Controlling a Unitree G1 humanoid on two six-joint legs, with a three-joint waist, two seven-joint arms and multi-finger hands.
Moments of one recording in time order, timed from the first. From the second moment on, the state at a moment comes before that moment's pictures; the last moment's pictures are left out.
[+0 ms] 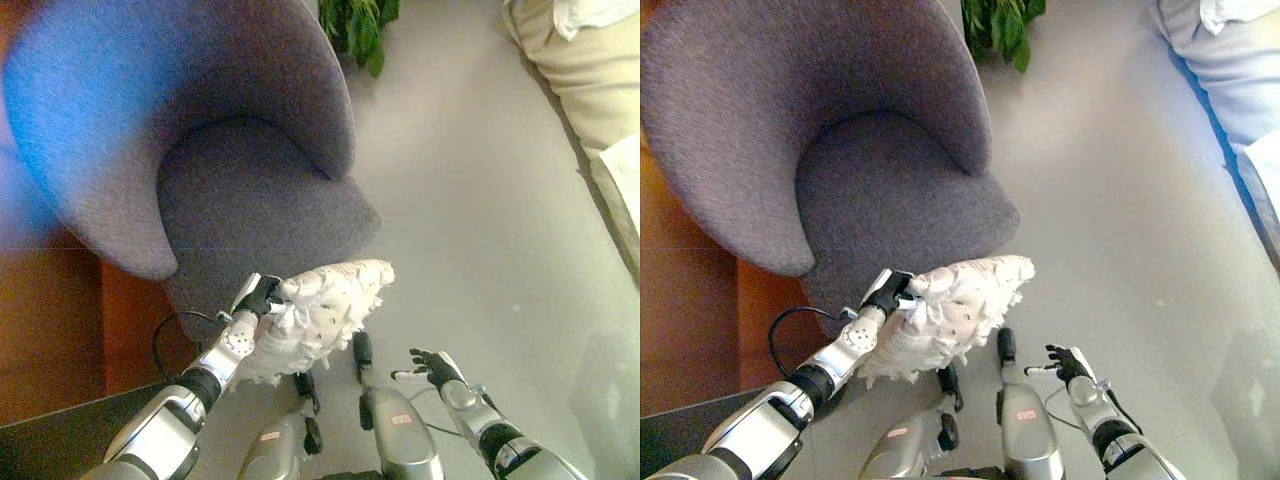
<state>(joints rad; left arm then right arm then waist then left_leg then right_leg) -0.50 0.37 -0.60 0.85 -0.15 -0.06 0.19 -0.27 -0.33 0.43 1.10 0.14 0.01 -0.12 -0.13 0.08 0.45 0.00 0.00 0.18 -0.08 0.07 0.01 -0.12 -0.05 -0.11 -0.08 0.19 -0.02</state>
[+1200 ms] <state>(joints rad) -0.61 0.76 -0.59 0.48 -0.59 0.26 -0.02 -0.10 -0.32 0.41 1.20 0.06 0.04 -0.01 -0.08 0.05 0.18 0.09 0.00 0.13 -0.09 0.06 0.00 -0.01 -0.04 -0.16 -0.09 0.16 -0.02</state>
